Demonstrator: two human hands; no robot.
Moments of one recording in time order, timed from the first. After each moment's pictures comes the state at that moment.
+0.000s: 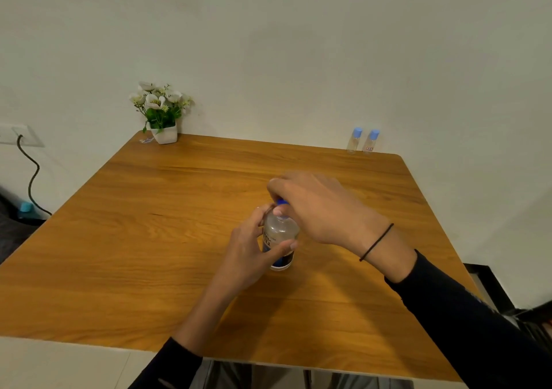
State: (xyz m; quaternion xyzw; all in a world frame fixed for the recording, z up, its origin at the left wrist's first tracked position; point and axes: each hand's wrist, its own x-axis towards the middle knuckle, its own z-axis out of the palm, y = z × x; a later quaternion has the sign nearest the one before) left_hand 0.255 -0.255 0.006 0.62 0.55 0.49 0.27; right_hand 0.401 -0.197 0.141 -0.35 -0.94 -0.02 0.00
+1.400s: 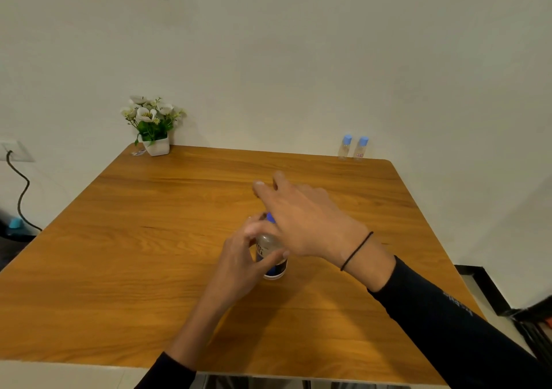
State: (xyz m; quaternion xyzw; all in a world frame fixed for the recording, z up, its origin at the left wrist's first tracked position) left_hand 0.254 -0.257 0.006 0.64 0.55 0.47 0.27; right_hand 0.391 -0.209 0.145 -0.38 -0.92 -0.04 -0.02
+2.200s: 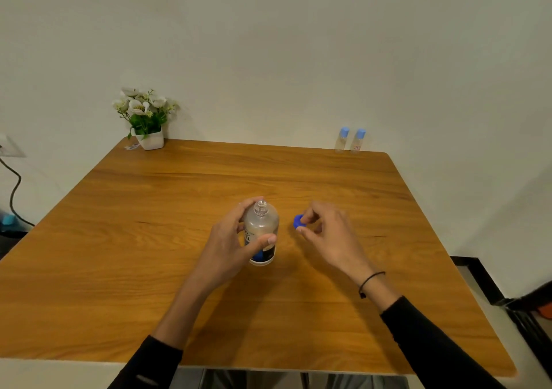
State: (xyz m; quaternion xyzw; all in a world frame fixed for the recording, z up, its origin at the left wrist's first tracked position) left_hand 0.232 -0.243 0.008 0.64 0.55 0.46 0.27; right_hand 0.458 -0.169 0.017 -0.50 -0.79 0.21 0.29
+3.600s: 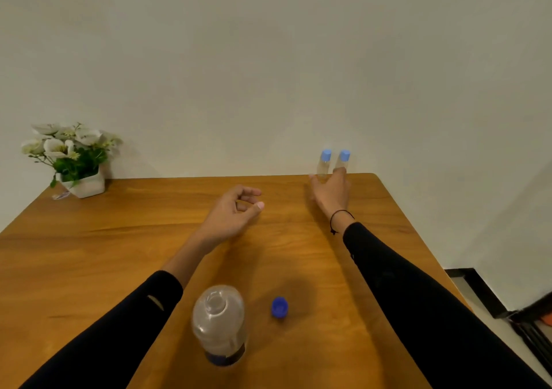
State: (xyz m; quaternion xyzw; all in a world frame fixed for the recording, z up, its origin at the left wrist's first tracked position) left_hand 0.231 -0.019 0.014 0.61 0.58 0.40 0.37; right_hand 0.464 0.118 -0.028 -0.69 -0.53 0.24 0.43
